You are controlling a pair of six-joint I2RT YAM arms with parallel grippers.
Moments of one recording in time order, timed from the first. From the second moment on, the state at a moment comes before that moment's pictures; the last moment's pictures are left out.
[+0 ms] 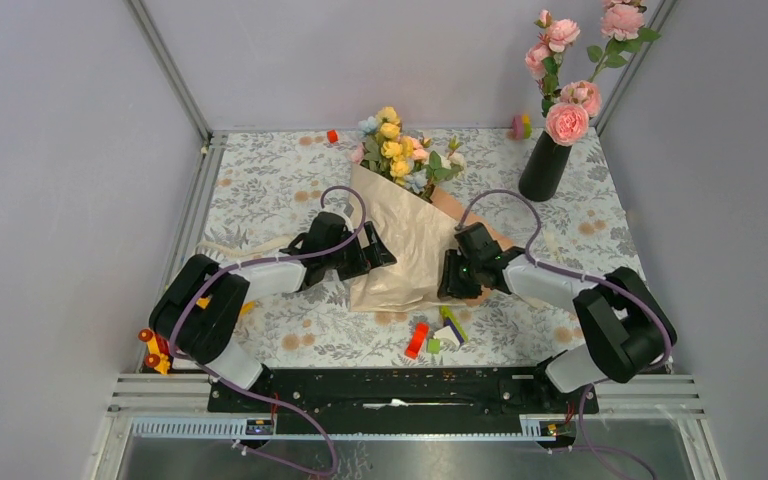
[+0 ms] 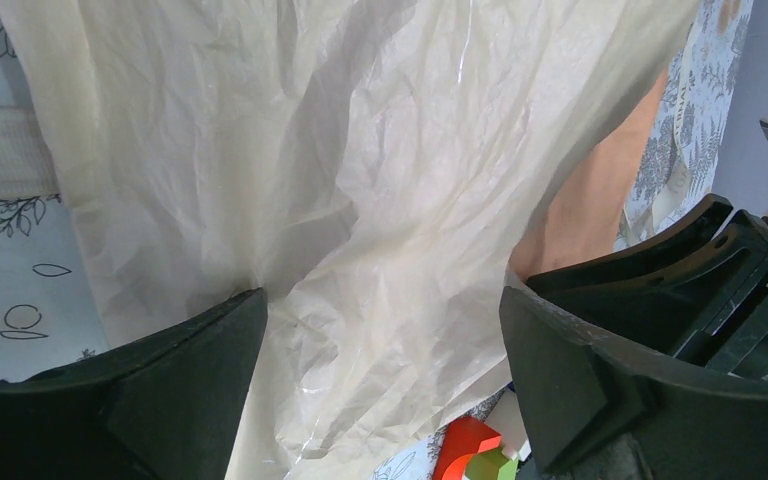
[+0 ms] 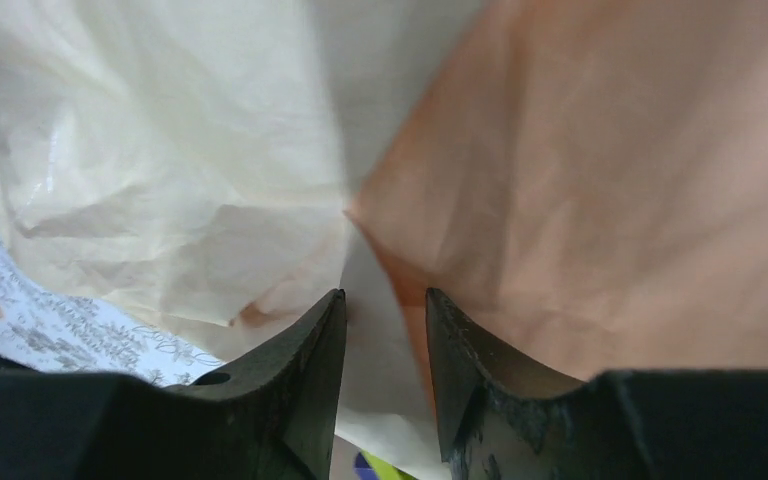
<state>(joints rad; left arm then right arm) -0.53 1.57 0.69 0.18 0.27 -0.82 0.58 1.50 0.71 -0.28 -0.13 0.64</state>
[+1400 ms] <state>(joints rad) -1.11 1.87 1.23 -0.27 -0.49 -0.39 0.17 1.07 0.63 -0.49 -0.02 0.60</state>
